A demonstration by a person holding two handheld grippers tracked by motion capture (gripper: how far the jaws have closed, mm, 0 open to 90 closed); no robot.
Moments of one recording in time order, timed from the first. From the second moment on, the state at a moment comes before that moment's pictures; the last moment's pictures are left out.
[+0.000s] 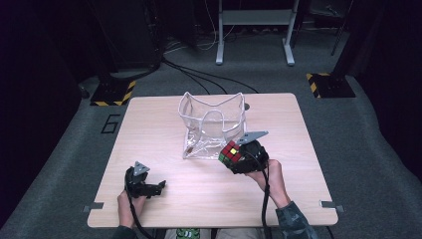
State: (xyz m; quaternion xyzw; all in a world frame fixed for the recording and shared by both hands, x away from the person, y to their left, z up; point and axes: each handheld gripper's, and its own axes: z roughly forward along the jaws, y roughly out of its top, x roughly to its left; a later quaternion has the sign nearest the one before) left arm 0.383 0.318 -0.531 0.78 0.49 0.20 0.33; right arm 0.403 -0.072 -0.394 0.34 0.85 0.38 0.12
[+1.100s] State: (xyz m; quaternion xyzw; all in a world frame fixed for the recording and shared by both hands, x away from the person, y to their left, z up) left arm 0.383 0.318 -0.531 0.78 0.49 0.20 0.33; right arm 0.411 -0.083 -0.343 0.32 0.85 0.38 0.17
